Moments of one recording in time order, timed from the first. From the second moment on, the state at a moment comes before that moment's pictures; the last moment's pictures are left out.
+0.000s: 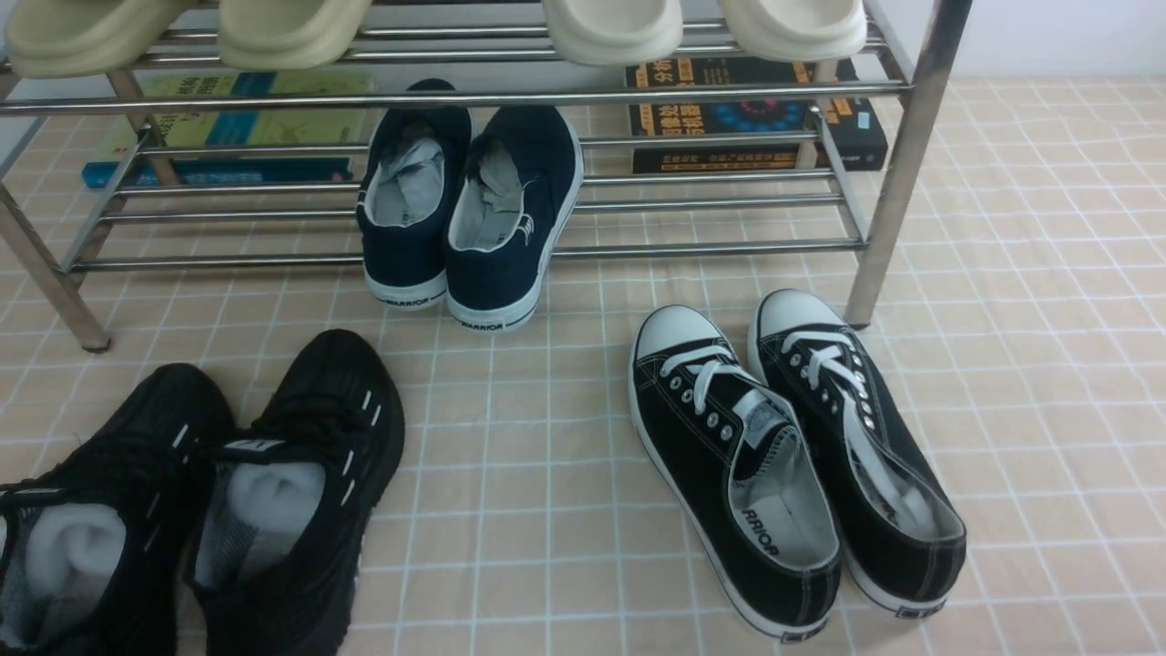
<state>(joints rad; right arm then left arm) -0.04 -0.01 0.01 0.01 0.39 -0.01 -0.12 -0.01 0.02 0.09 0.38 -0.12</state>
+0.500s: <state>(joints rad) -0.04 -0.01 0.01 0.01 0.39 -0.01 -0.12 -0.01 0.02 0.09 0.38 -0.12</state>
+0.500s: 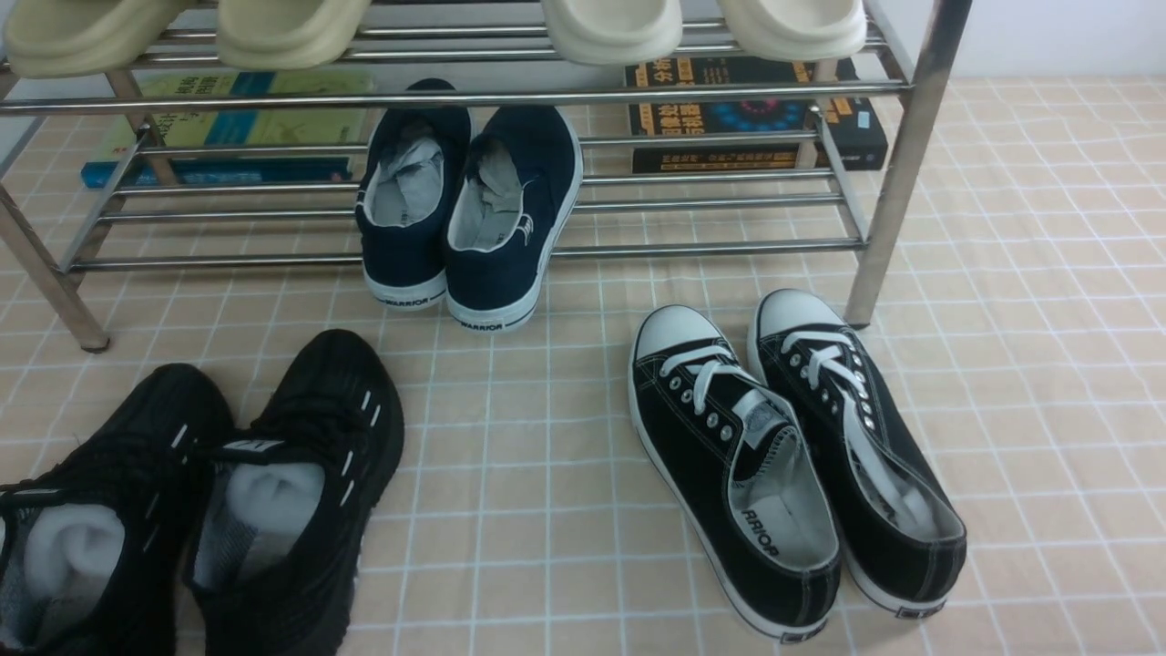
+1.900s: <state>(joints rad) -0.04 -0.01 0.01 0.01 0.39 -0.01 -0.12 -0.01 0.02 0.10 0.38 -0.12</state>
